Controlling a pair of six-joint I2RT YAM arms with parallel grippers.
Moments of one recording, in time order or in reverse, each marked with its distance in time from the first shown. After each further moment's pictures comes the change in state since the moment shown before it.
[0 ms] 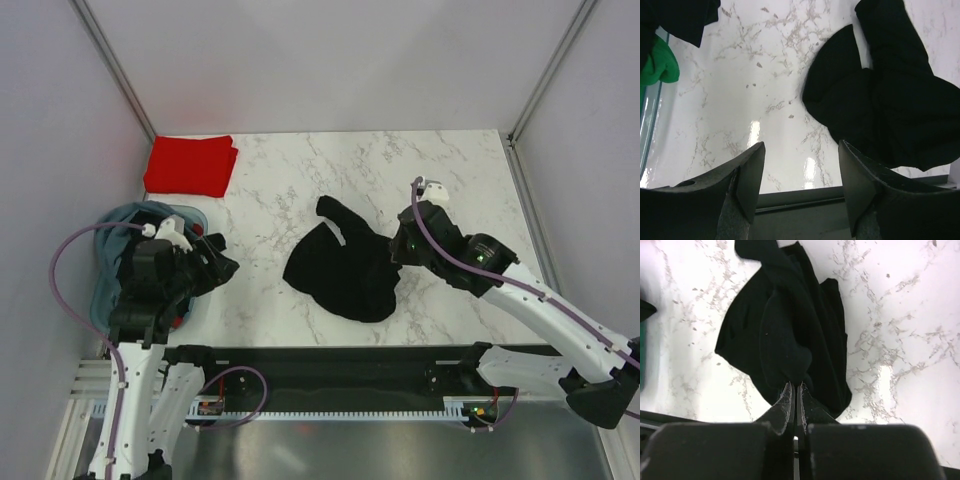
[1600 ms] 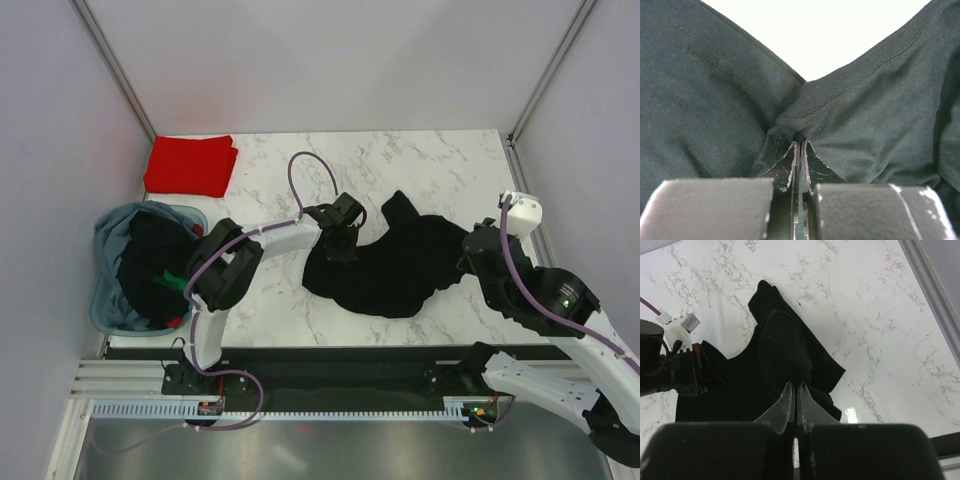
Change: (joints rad) left arm -0.752 1.493 0.616 0.399 -0.154 -0.072; right arm -0.009 -0.307 0.052 -0.312 0.443 0.015
